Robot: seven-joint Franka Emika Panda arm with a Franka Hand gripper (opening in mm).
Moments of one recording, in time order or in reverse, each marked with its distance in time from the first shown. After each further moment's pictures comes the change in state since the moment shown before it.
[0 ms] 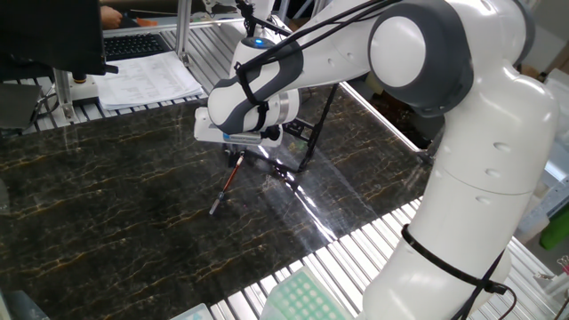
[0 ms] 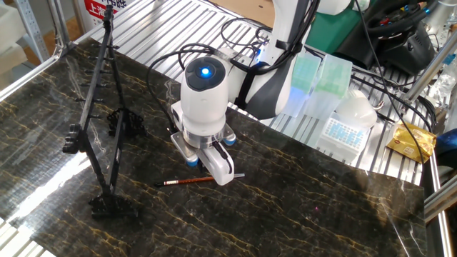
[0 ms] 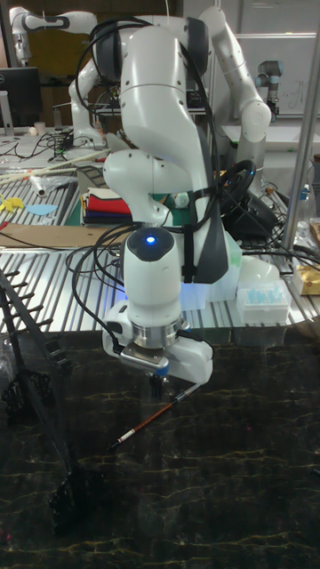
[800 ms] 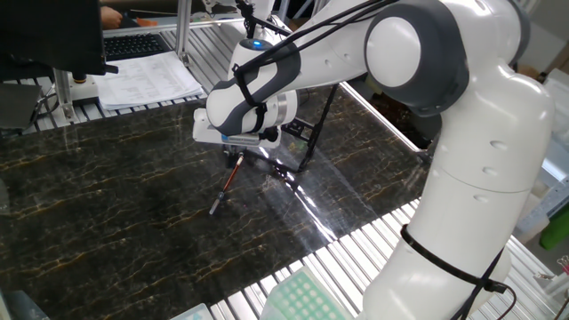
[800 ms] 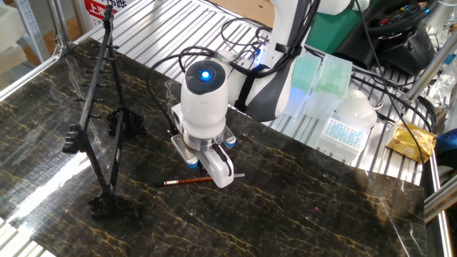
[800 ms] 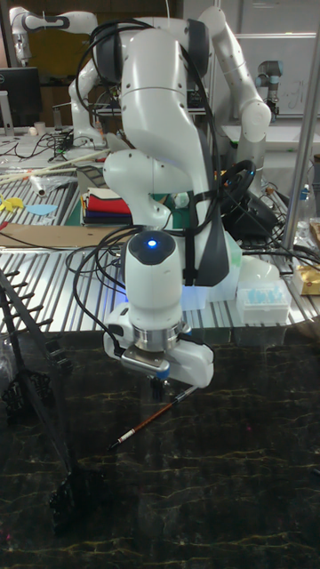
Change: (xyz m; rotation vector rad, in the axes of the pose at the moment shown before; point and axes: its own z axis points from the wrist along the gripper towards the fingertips) arm -0.001 0.002 0.005 0.001 0.000 0.011
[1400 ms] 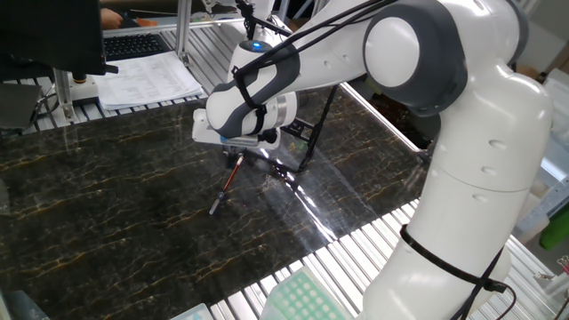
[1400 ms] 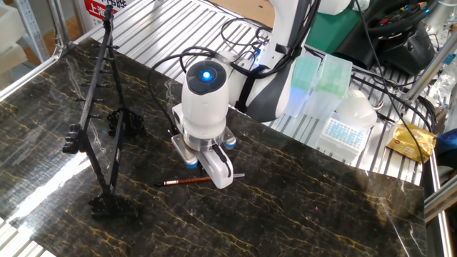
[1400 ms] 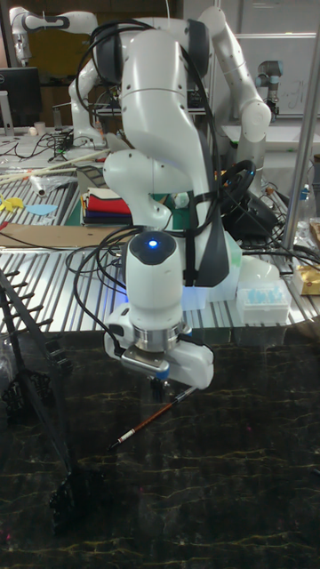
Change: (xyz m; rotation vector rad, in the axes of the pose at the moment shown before) arm -0.001 0.001 0.004 -0.002 -0.015 0.026
